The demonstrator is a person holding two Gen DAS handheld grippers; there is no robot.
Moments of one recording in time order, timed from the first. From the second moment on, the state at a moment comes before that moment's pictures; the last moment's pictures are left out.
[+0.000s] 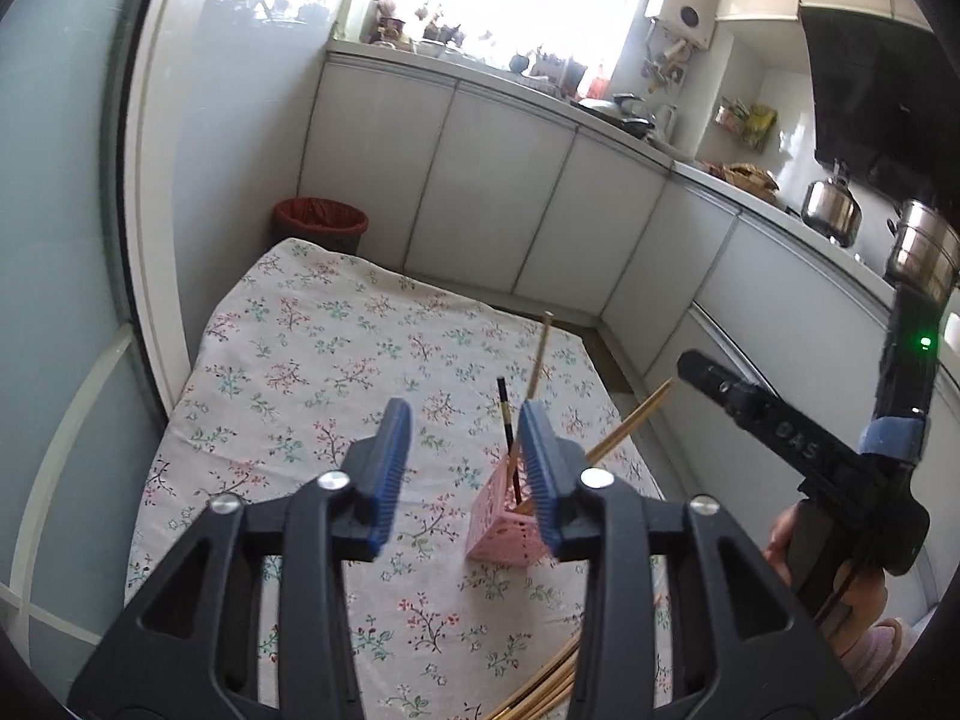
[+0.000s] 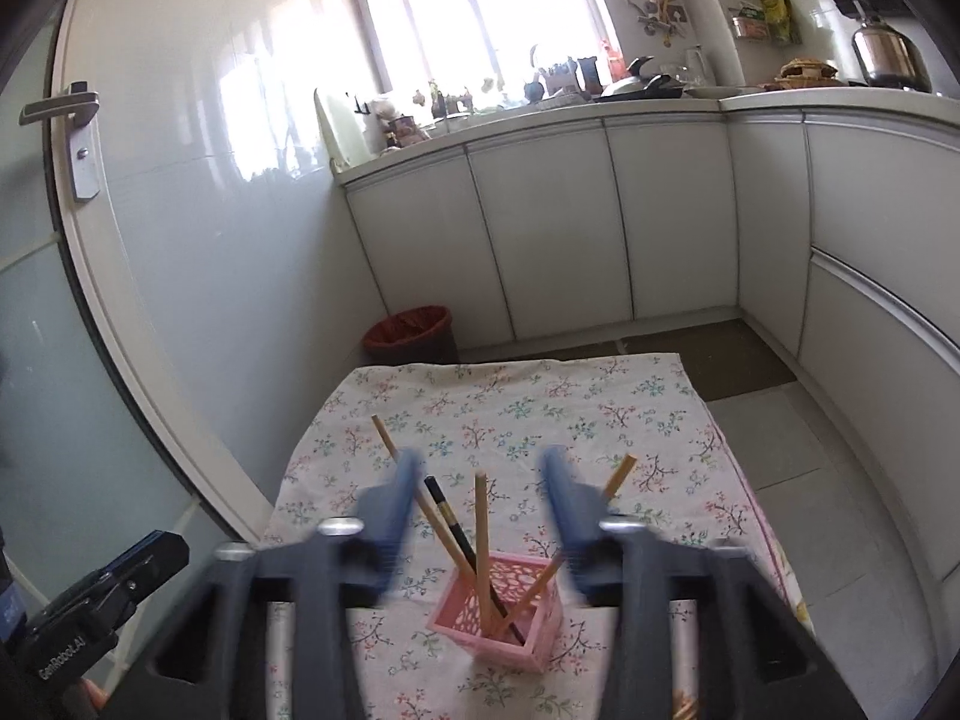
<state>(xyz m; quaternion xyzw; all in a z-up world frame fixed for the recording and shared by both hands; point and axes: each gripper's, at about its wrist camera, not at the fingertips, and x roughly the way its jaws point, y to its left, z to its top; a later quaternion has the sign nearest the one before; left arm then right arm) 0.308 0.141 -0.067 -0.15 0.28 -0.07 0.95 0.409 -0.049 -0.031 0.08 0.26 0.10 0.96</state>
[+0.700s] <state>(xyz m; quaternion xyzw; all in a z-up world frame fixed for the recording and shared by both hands) 0.262 0.095 -0.053 -0.08 0.26 -0.07 0.96 0.311 -0.090 -0.027 0.03 0.25 0.02 0.97</state>
